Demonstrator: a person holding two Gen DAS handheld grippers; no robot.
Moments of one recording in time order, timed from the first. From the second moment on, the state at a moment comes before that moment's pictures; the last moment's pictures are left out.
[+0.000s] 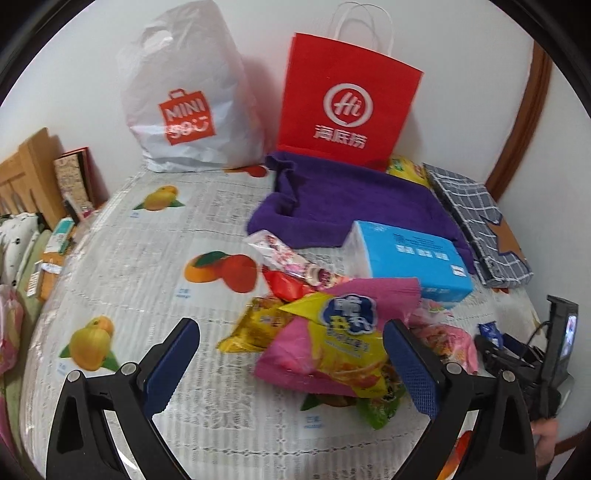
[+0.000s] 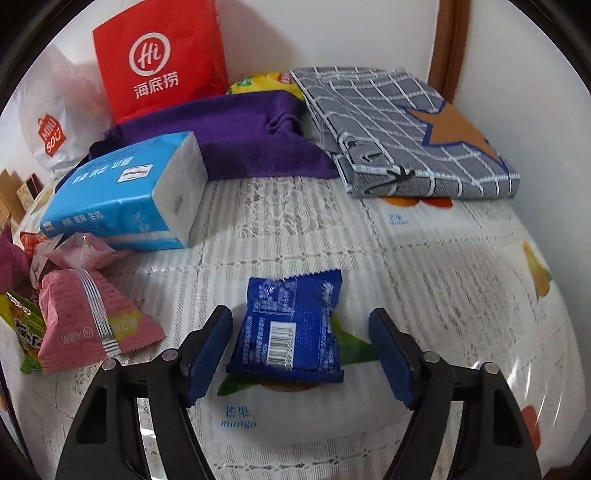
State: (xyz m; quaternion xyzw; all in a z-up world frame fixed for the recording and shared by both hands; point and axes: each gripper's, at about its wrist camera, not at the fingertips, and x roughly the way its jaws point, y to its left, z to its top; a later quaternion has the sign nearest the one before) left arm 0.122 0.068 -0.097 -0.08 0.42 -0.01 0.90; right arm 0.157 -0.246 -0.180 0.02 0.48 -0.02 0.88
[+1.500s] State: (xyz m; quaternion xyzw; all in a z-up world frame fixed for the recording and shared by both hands) left arm 0.162 0.027 -0.048 -0.04 0.42 -0.08 0.90; right arm 0.170 -0.206 -0.071 0.02 0.42 0.04 0.91
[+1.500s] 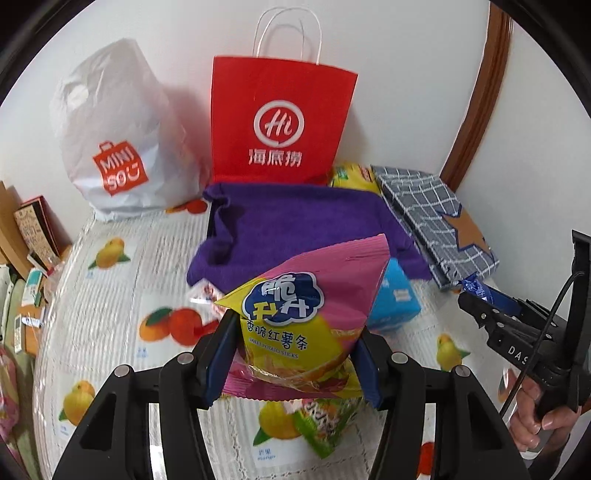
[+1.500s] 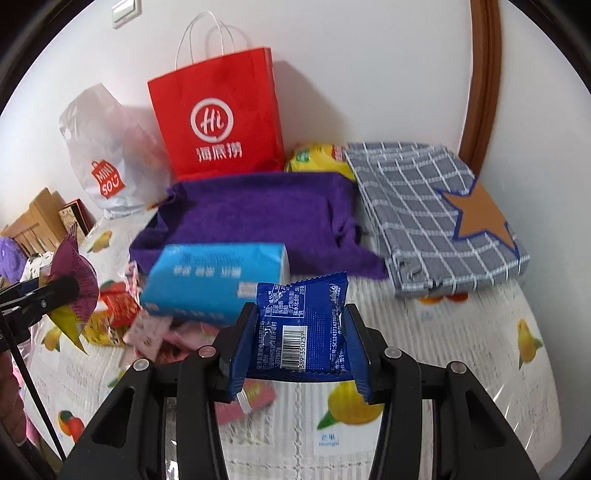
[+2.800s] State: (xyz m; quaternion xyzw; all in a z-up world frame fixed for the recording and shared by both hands) left arm 0.299 0.033 -0.019 -0.03 0.41 -0.07 0.91; right arm 0.326 -0.187 -0.026 0.01 0.38 0.06 0.92
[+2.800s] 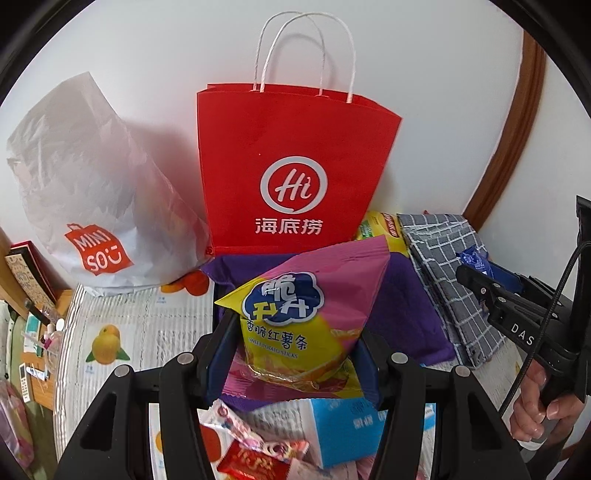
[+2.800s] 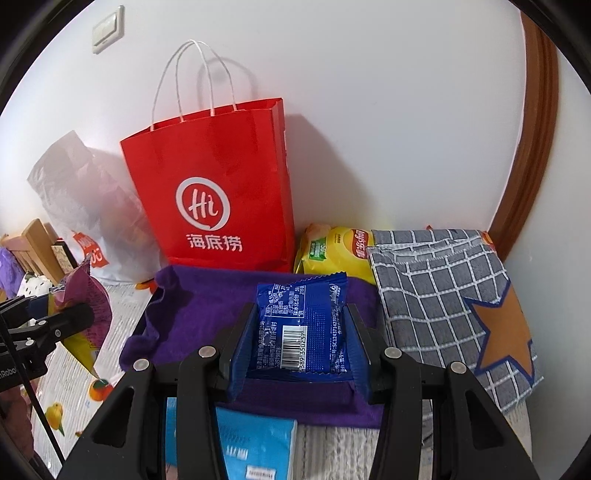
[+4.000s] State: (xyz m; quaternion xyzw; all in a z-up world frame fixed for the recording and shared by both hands) left arm 0.393 0.024 -0.137 -0.02 0.52 -0.07 0.85; right arm 0.417 -0.195 -0.153 0.02 0.50 0.08 0.86
